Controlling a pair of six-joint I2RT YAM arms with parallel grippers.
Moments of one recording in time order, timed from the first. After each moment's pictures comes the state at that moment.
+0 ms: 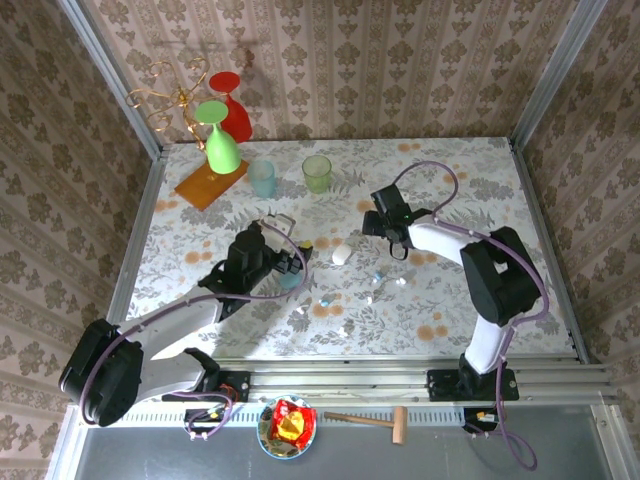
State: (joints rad) left arm -0.67 1.15 0.52 0.27 -0.10 0.04; right arm 0.43 1.81 1.11 -0.28 0.28 0.56
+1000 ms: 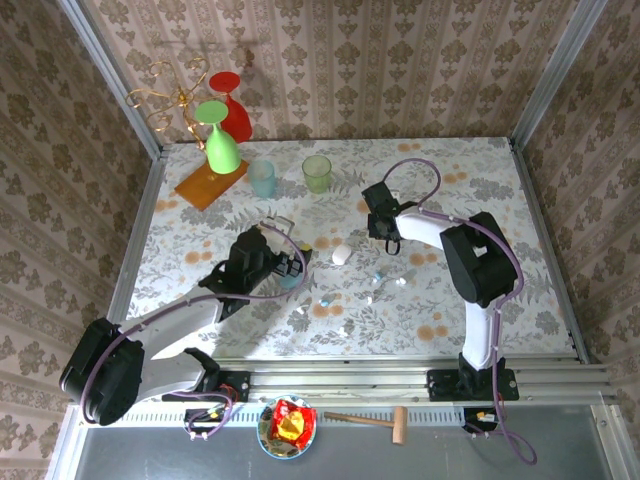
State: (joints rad) left arm -0.66 1.16 0.52 0.21 -0.10 -0.02; right arm 0.43 1.96 1.22 -0.35 0.30 0.44
